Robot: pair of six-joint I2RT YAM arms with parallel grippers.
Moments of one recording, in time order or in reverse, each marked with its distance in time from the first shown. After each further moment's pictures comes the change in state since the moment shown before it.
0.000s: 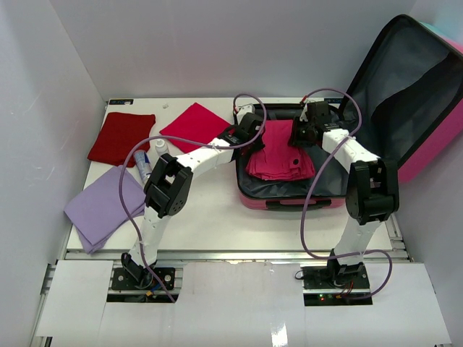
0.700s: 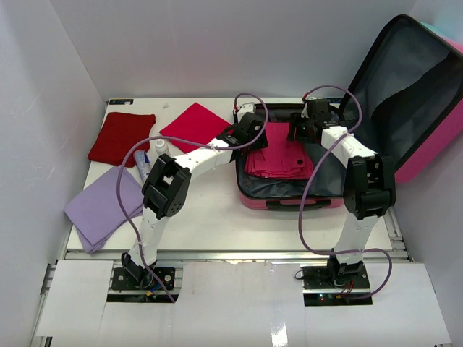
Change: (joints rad) left arm -0.001 -0.020 -0.033 0.032 -0.050 0.076; right arm -0.010 0.065 0.037 0.052 0.047 -0.007
